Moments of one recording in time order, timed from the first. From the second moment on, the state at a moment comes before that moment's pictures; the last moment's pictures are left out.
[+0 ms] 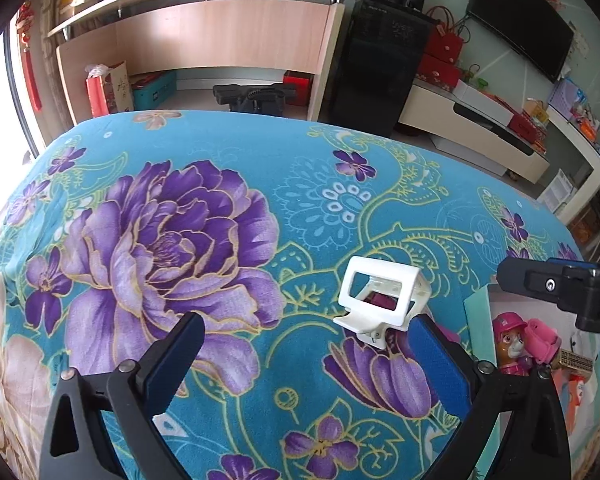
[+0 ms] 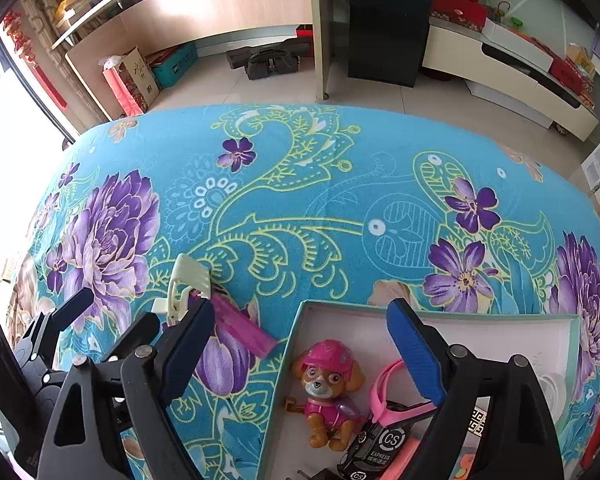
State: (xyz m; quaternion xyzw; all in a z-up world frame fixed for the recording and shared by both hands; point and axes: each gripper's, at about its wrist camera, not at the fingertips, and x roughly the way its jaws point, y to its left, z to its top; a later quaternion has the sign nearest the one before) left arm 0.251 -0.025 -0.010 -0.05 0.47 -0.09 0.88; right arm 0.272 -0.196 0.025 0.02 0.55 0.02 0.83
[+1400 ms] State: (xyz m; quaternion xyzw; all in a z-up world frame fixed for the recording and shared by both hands) left arm 0.228 0.049 -0.009 -0.14 0.47 0.02 0.87; right arm 0.292 -0.149 0.004 -0.05 0.58 0.09 0.81
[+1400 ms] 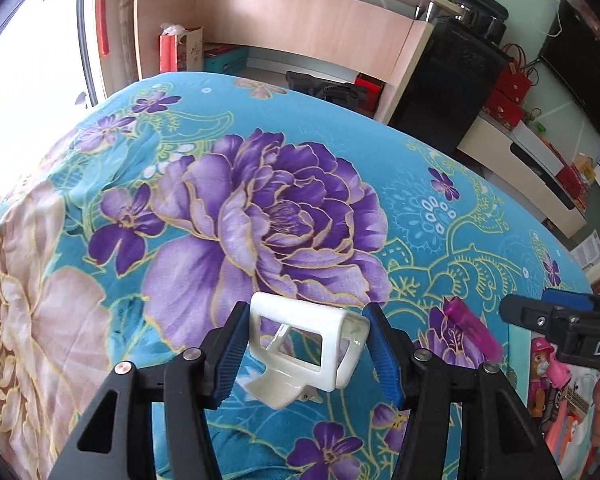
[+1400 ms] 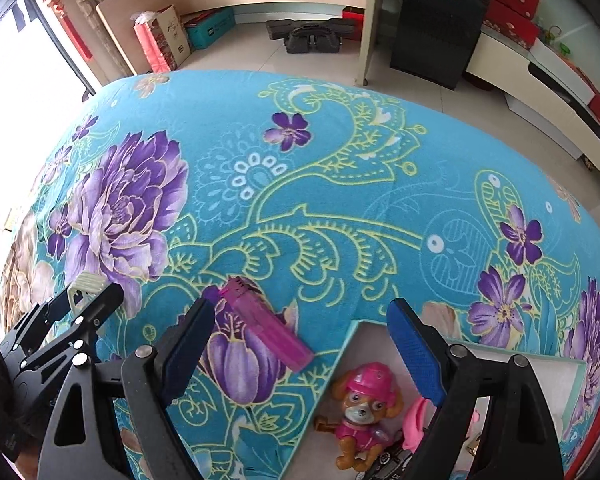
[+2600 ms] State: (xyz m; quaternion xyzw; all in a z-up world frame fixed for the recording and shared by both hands) left arm 0.220 0.053 -0.003 -0.16 0.47 0.00 0.87; right arm 0.266 -0.110 -0.033 -0.02 0.61 0.11 0.78
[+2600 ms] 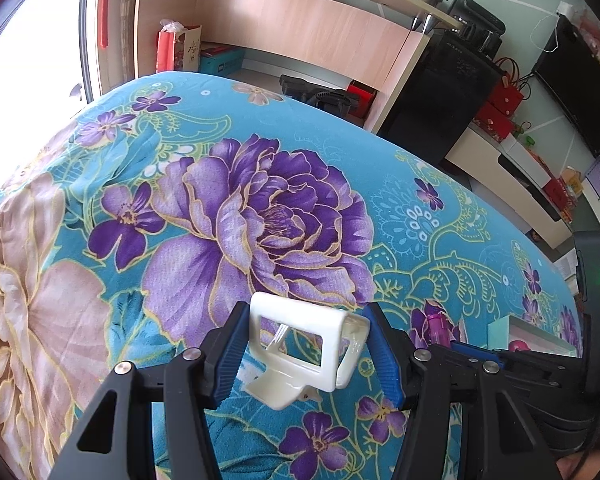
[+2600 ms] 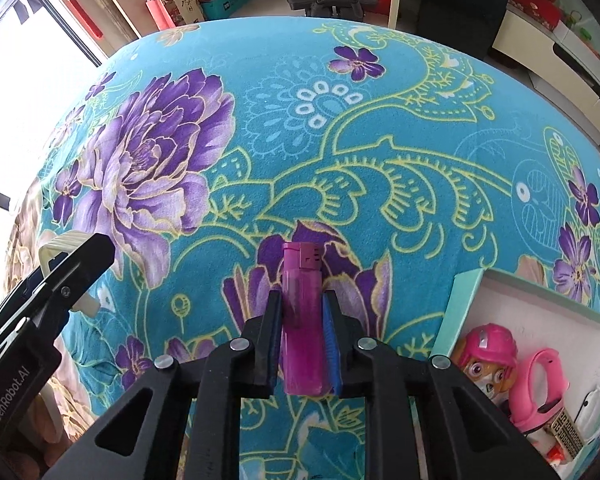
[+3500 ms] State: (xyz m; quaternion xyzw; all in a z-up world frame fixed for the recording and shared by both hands) left arm 0.129 -0.093 0.068 -0.02 0.41 -0.18 0.89; right arm 0.128 -0.258 0.036 0.06 0.57 0.03 0.82
